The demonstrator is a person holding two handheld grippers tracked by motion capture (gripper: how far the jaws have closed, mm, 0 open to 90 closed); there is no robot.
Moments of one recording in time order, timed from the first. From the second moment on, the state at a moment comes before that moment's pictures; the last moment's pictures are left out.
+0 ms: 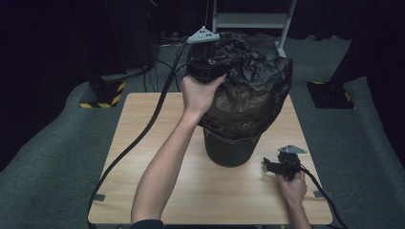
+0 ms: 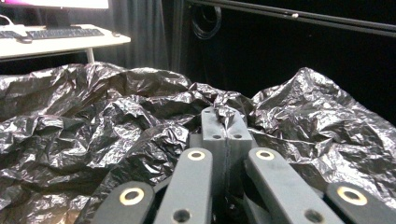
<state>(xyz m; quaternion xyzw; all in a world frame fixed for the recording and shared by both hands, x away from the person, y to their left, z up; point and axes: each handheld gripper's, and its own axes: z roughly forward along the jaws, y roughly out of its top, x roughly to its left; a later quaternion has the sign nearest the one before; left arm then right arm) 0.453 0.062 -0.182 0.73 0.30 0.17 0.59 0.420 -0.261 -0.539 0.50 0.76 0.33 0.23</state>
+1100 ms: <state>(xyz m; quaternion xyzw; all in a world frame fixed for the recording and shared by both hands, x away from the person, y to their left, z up) 0.467 0.060 -0.234 0.75 0.33 0.18 0.54 0.419 -0.261 -0.539 0.50 0.76 0.33 0.22</state>
